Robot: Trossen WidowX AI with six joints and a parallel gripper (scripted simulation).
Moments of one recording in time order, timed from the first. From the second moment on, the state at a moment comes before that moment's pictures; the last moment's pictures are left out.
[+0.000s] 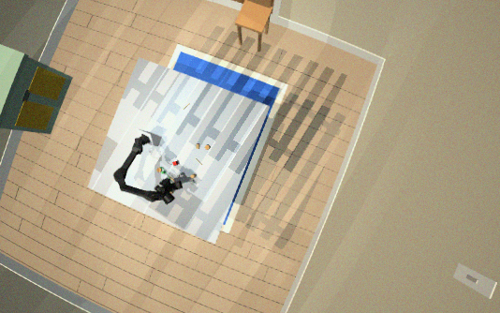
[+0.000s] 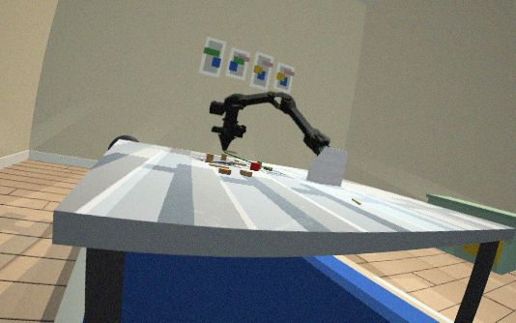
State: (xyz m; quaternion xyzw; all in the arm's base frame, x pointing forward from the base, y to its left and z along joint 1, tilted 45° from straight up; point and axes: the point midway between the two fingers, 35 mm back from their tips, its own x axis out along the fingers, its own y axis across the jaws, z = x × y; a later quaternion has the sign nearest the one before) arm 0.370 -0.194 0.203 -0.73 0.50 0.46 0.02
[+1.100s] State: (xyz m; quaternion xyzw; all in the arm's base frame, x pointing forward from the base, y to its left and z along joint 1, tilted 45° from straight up) arm 0.384 -0.192 0.163 -0.74 0.50 0.46 0.02
